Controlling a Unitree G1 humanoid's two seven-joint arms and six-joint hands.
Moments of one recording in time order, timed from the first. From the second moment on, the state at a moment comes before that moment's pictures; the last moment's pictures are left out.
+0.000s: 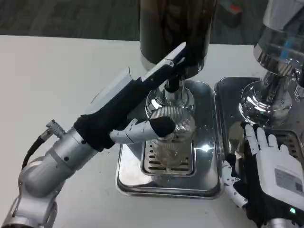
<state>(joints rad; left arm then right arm) -0.34 0.33 -0.14 0.48 -0.05 -0.94 -0.53 0.34 -0.09 0.36 -0.31 -1.09 0.41 -0.19</state>
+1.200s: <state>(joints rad) -0.36 0.40 -0.18 0.46 0.26 -1.05 -0.27 0.32 -0.09 0.19 -0.37 -0.60 0.31 -0.07</state>
